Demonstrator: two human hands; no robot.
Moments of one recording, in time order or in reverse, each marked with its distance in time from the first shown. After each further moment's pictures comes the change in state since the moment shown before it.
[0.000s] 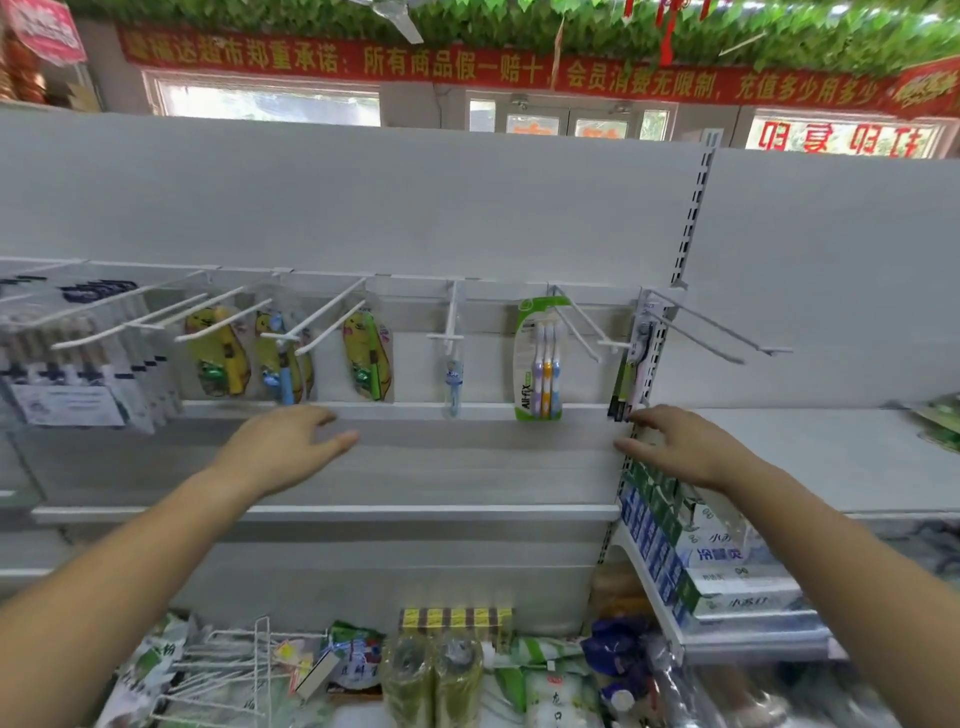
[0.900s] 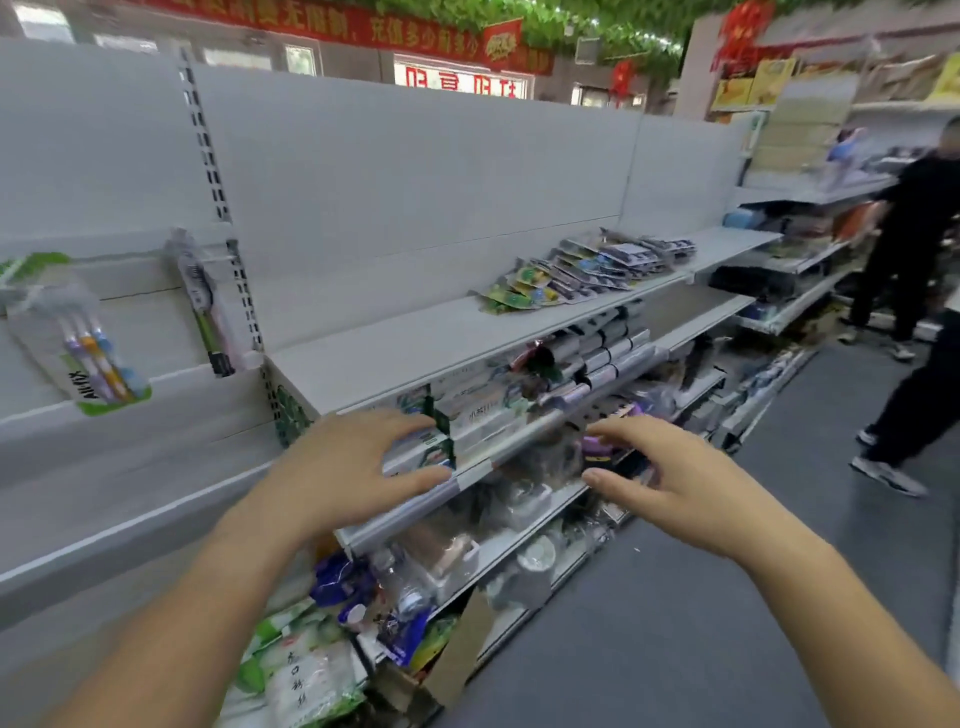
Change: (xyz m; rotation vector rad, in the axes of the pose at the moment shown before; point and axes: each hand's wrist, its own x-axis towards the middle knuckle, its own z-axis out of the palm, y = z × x) left_hand -0.157 0.455 0.056 -0.100 -0.226 0.924; right_hand -0.416 0.183 -0.063 0.073 0.225 0.405
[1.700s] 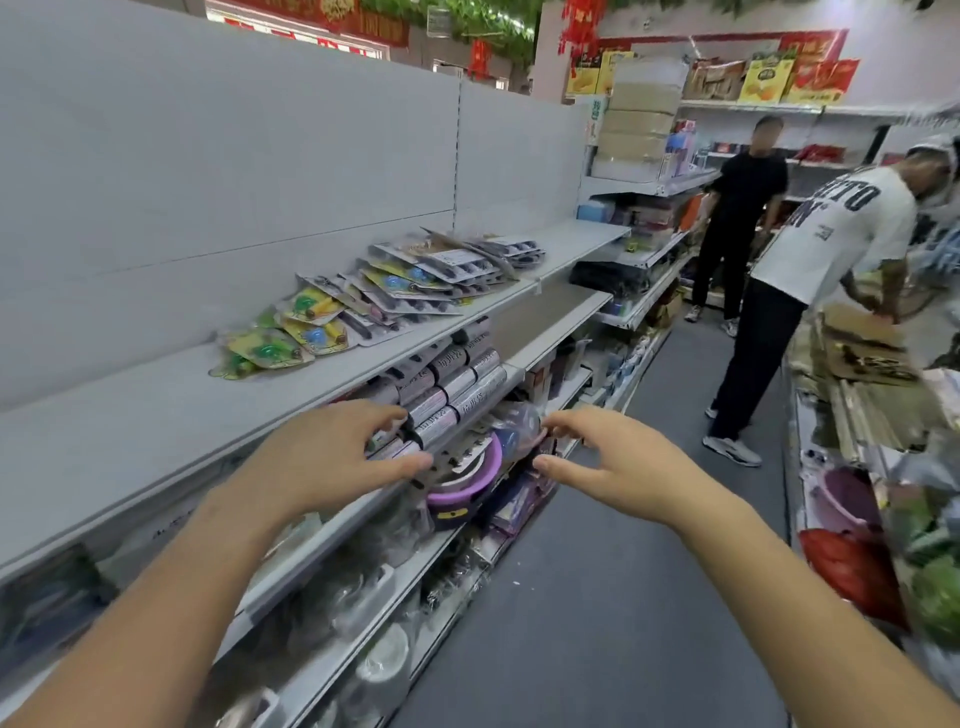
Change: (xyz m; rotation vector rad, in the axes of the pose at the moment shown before) left_hand 0.401 0.176 0.088 -0.063 -0.072 0.185; right_hand 0.162 0.336 -0.072 -0.146 -0.074 0.252
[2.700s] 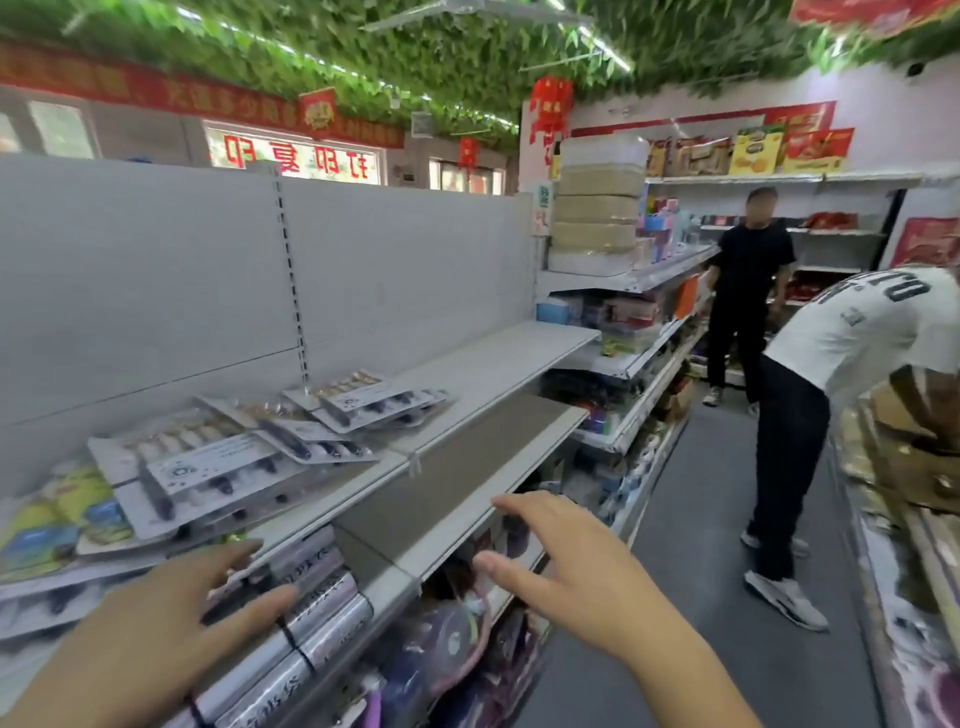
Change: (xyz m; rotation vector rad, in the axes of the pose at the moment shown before) left_hand 0.443 0.097 0.053 -0.209 0.234 -0.277; right_hand 0.328 0.391 -0.092 0.172 0.142 -0.107
